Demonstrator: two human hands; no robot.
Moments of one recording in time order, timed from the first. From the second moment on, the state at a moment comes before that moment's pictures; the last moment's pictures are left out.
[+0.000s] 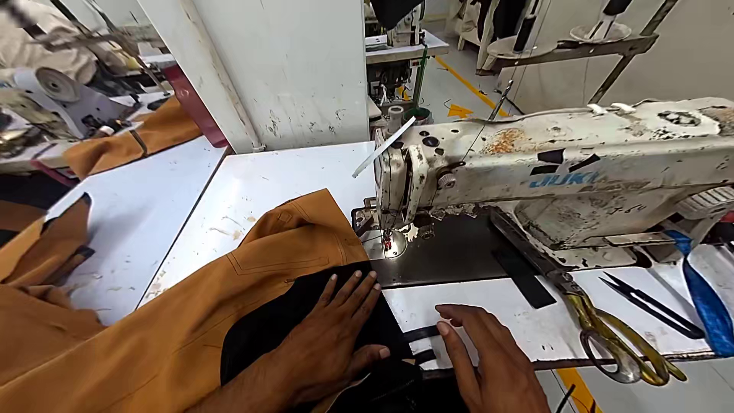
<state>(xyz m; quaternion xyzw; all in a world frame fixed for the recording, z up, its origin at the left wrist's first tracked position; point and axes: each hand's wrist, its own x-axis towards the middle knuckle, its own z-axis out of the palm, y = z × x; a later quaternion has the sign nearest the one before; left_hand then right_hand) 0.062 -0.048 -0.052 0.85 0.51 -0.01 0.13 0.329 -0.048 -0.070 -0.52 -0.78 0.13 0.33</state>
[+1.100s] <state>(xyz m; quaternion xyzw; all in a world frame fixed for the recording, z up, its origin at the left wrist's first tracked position) 0.083 -0.058 -0.046 0.82 0.51 0.16 0.23 0.308 -0.111 -0.127 -0.34 -0.87 0.06 0.35</state>
